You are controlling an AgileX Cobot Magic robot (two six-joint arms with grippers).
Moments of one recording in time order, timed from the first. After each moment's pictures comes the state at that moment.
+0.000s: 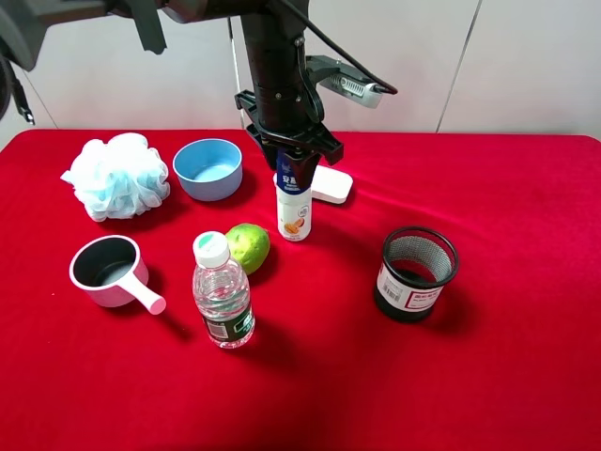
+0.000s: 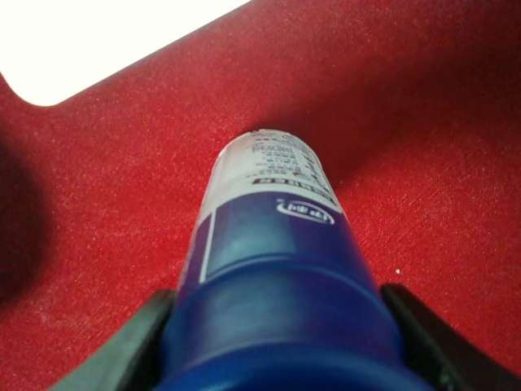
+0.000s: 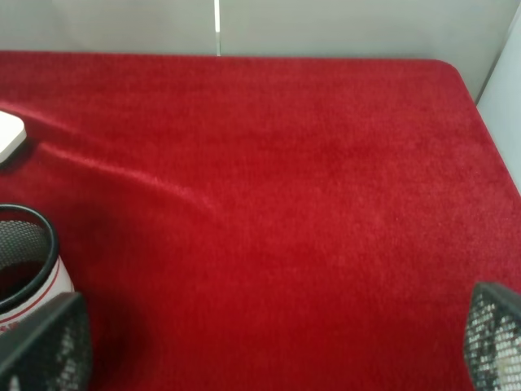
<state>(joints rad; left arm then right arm) -0.67 2.27 -2.00 0.02 1.17 0.14 0.05 -0.01 -0.50 -0.10 1.02 -0.03</state>
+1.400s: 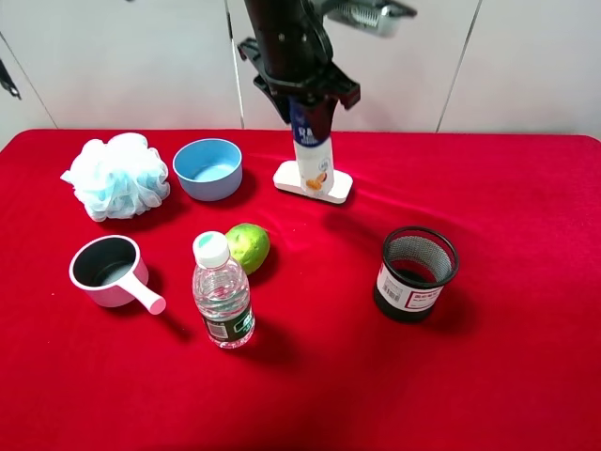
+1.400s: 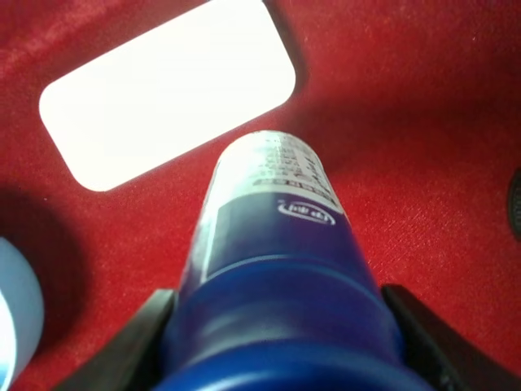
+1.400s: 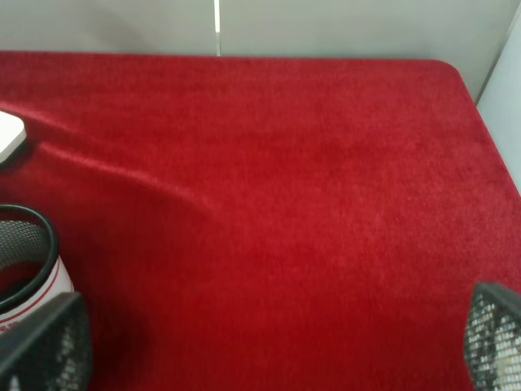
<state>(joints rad) -0.67 2.19 -2.12 0.01 1.17 0.11 0.05 -0.01 -0.50 -0.10 1.02 -0.03</state>
